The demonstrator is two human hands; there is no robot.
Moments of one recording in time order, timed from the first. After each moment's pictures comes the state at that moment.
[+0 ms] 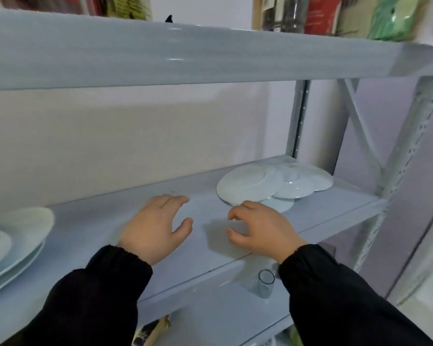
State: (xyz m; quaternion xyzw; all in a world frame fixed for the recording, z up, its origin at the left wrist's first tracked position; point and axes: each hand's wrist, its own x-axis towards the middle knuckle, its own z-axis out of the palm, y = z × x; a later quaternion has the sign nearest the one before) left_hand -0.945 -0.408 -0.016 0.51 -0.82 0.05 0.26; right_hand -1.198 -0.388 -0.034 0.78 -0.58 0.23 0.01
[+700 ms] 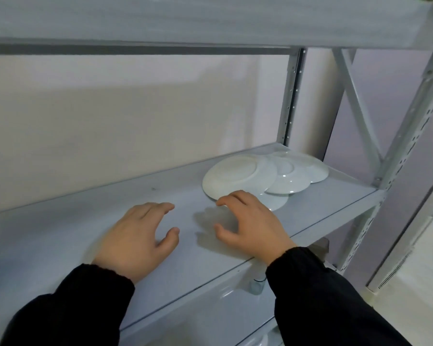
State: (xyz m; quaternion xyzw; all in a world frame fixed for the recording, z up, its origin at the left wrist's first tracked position) left_hand -0.952 -0.431 -0.040 0.52 -0.81 0.03 0.26; right_hand -1.204 -0.422 -0.058 0.75 -0.58 0.31 0.01
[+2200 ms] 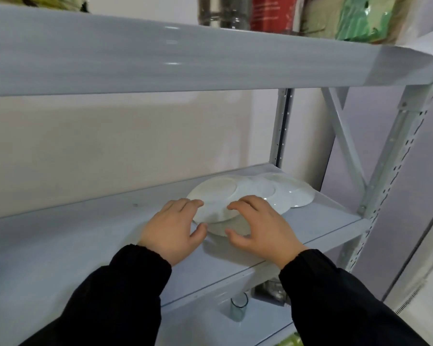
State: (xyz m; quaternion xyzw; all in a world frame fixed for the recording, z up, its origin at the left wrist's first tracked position) left_hand -1.074 -0.455 -0.019 0.50 -0.83 0.03 0.24; right_hand -1.304 -0.443 -0.044 0.78 -0.53 0.33 0.06
